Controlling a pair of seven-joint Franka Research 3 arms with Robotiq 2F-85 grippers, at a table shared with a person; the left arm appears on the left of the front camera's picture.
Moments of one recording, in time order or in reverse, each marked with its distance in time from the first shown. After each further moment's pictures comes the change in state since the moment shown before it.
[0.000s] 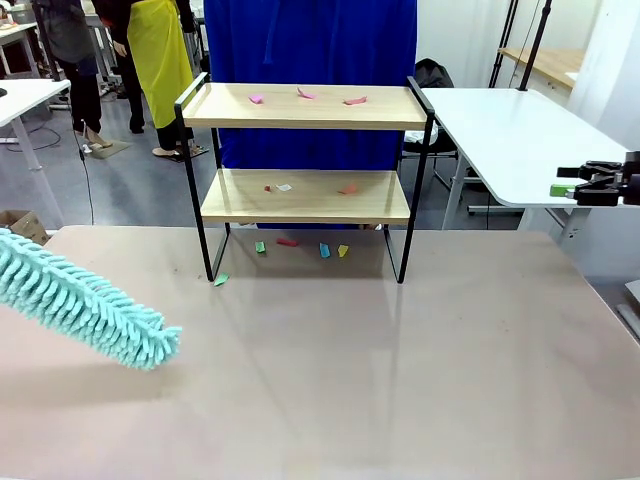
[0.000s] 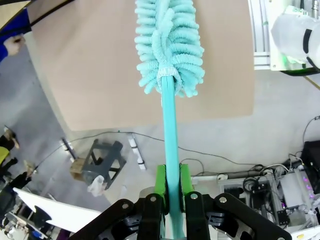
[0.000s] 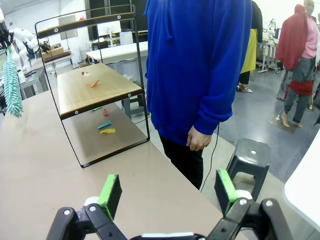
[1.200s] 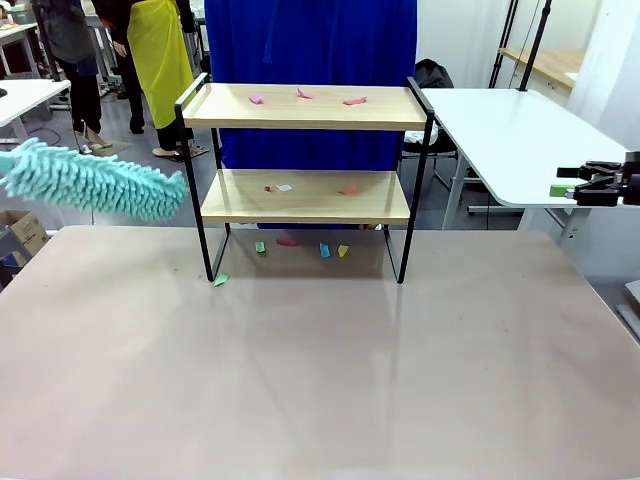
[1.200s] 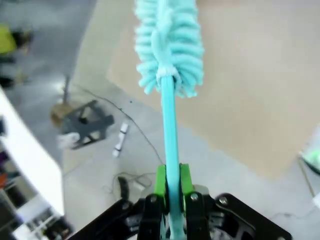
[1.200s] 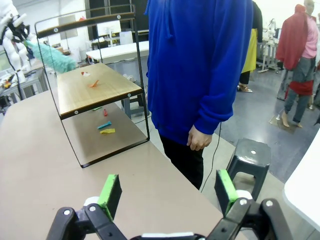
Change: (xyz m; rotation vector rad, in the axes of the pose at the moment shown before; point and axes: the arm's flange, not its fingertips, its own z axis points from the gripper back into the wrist) left arm -0.054 0.061 -0.021 0.168 -0.076 0.596; right arm 0.000 0.000 0.000 0.000 0.000 0.000
